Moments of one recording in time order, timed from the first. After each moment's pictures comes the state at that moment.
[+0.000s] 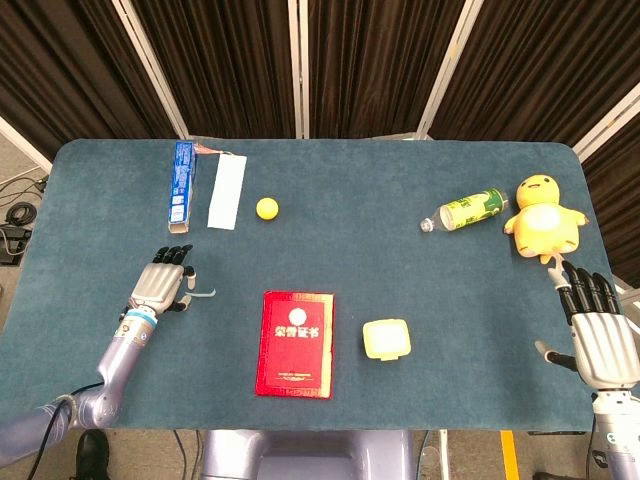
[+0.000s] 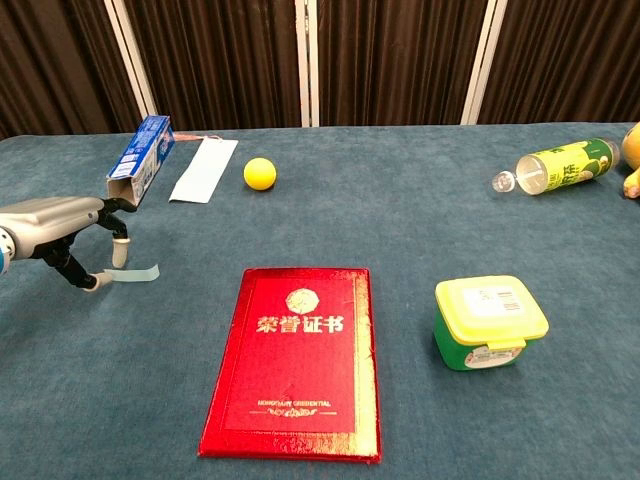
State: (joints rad) left arm -0.61 -1.59 -0.16 -1.23 1.04 0.86 0.33; right arm 0.12 -1.07 0.11 -1.70 -1.48 1.47 -0.11
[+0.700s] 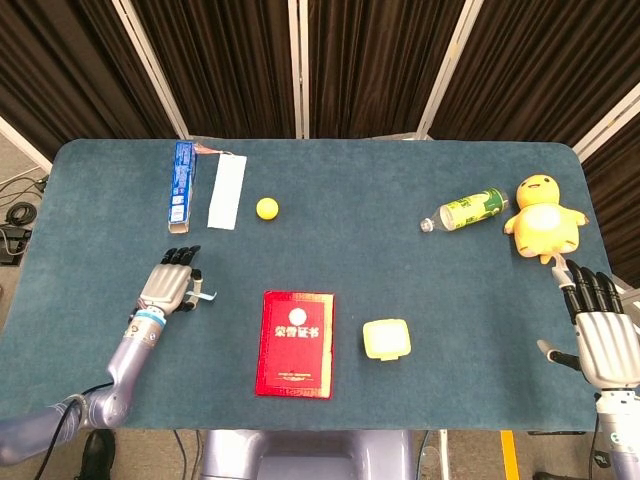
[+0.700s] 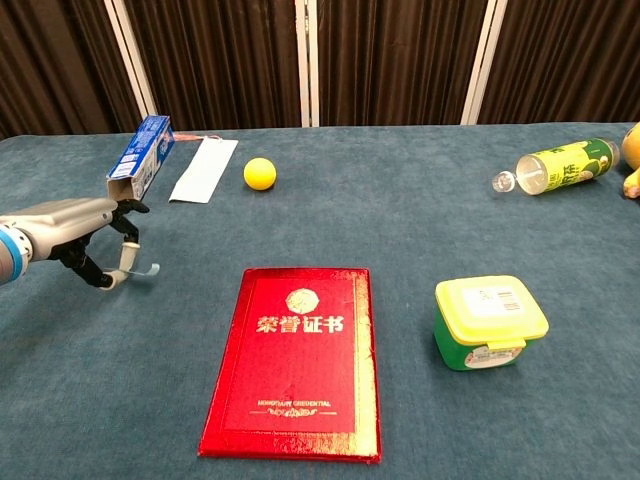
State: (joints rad) left arm -0.63 -1.62 -0.16 -1.24 1.02 0.88 0.32; right arm 0.12 -1.06 0.11 -1.69 -1.48 1.48 -0.09
